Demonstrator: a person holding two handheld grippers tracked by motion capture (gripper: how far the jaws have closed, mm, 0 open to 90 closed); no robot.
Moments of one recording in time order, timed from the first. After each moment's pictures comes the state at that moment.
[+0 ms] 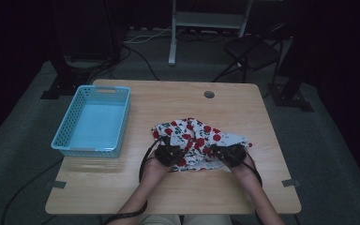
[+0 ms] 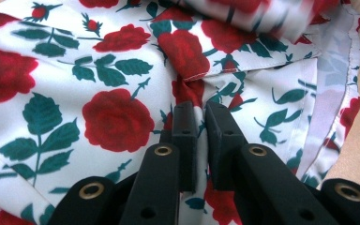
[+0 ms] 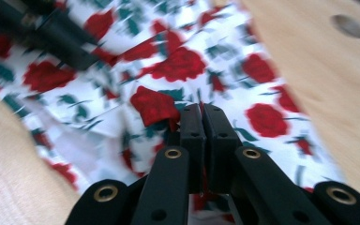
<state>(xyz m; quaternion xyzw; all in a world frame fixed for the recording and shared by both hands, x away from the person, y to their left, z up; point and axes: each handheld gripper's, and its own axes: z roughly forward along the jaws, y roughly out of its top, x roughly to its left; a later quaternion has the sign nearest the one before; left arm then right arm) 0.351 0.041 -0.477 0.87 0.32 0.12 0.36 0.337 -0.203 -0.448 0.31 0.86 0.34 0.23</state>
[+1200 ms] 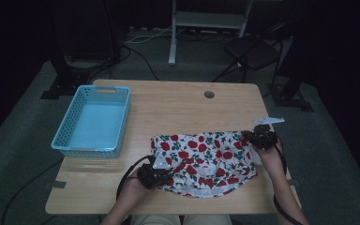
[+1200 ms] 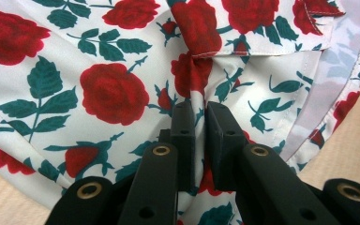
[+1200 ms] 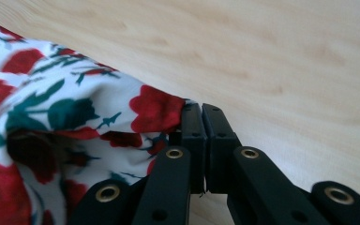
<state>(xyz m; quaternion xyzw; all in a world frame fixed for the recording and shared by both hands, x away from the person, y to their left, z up) 0.284 0.087 -0.472 0.90 0.26 0.09 0.34 0.387 -0.309 -0.438 0.47 0.79 0.33 0.21</state>
